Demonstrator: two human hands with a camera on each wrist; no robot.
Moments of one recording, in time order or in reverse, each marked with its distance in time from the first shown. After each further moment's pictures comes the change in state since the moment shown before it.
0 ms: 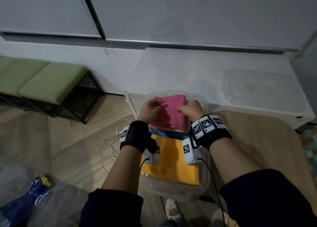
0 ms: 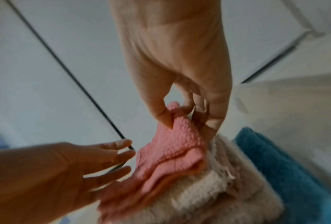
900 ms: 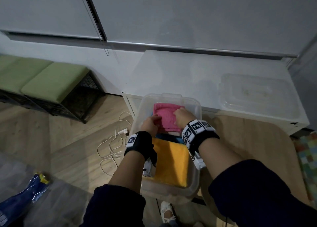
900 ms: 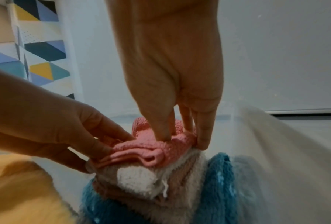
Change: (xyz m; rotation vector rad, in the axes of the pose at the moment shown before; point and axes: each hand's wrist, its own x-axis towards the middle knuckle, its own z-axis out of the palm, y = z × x) left_hand 0.000 -0.048 0.039 0.285 -0.124 -0.111; right_hand 0.014 0.022 0.002 -0.856 -0.240 -0.356
